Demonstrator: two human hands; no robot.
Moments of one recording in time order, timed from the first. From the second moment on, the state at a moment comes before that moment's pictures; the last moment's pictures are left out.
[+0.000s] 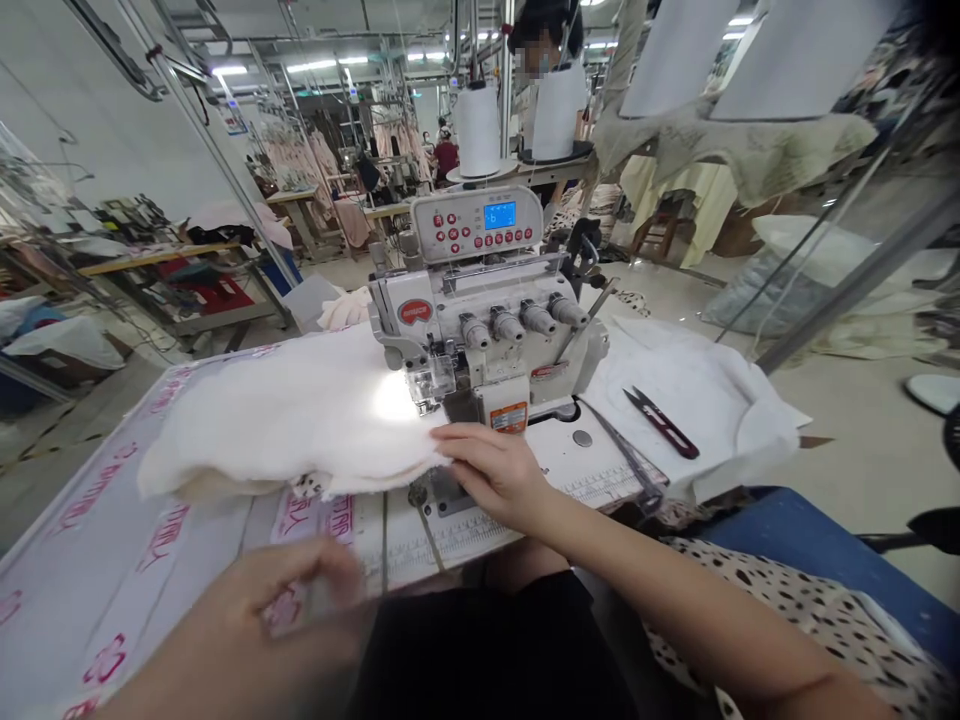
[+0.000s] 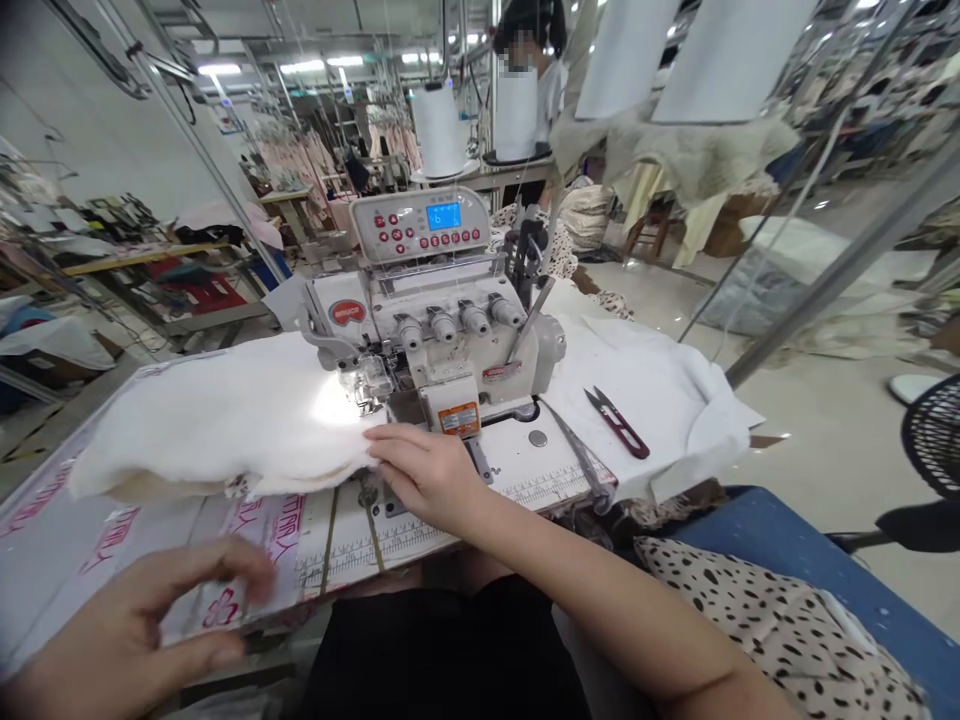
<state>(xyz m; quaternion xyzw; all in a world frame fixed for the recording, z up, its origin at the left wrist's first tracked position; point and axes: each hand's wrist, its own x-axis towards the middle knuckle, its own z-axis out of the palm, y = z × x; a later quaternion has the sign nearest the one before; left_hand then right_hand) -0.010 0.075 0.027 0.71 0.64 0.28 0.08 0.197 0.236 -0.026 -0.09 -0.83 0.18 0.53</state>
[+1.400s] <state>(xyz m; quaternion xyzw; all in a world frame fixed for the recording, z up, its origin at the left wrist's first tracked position) 0.032 0.160 0.015 0.80 0.47 0.24 -0.29 0.198 0.245 -0.034 -0.09 -0.85 -0.08 0.51</state>
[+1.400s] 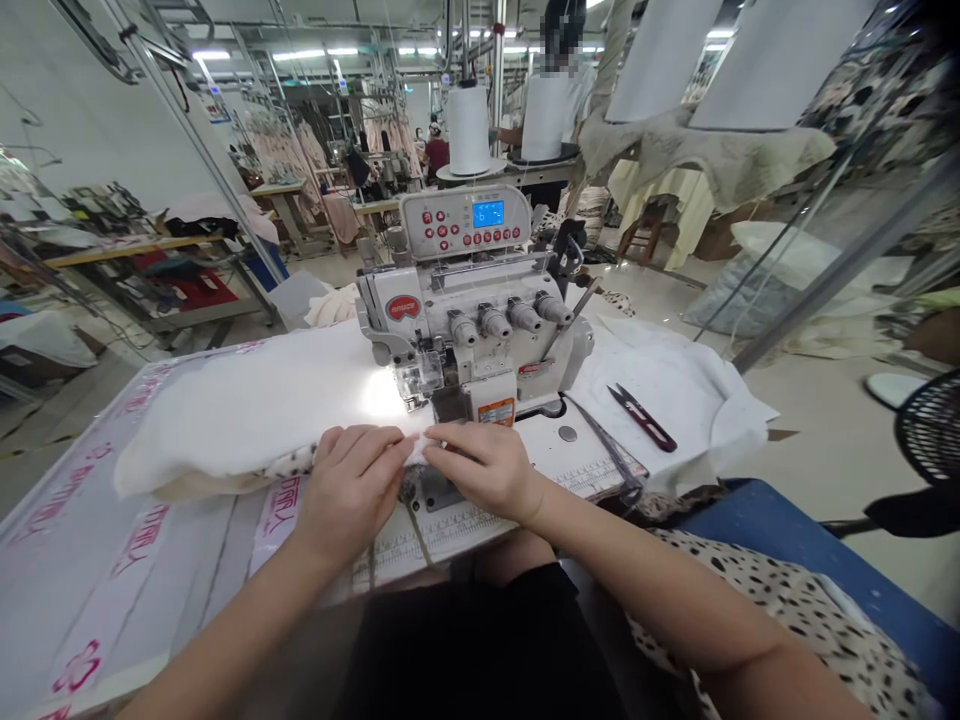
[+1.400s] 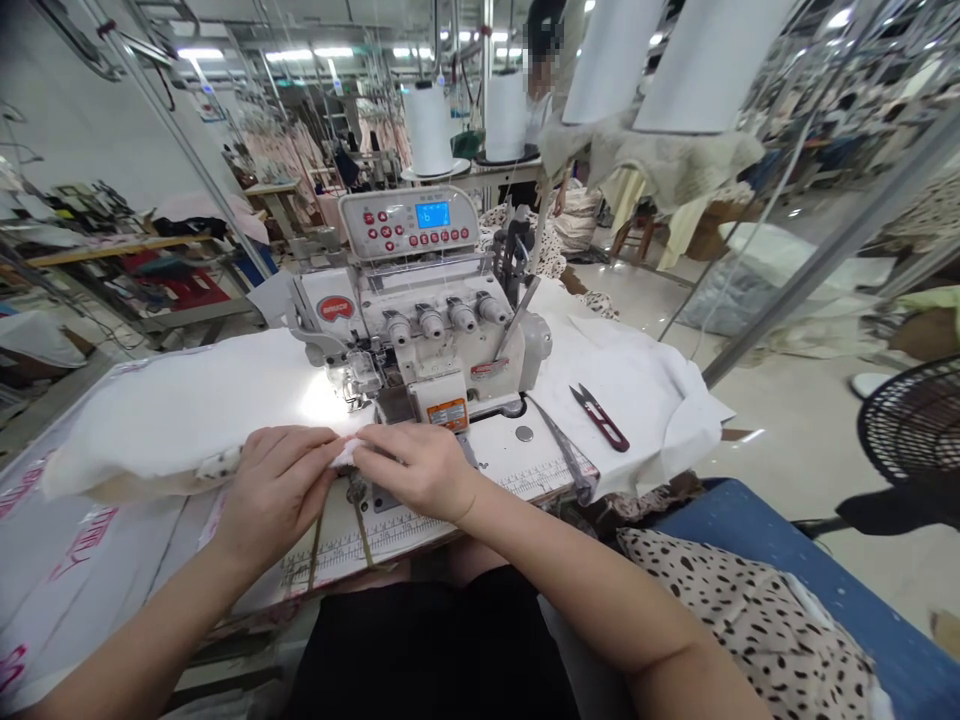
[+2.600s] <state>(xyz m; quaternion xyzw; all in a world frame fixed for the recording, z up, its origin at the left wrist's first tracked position) 0.008 0.149 0.013 0.84 0.43 0.24 -0.24 0.201 0.235 -0.029 -0.09 -0.86 0.02 0.50</state>
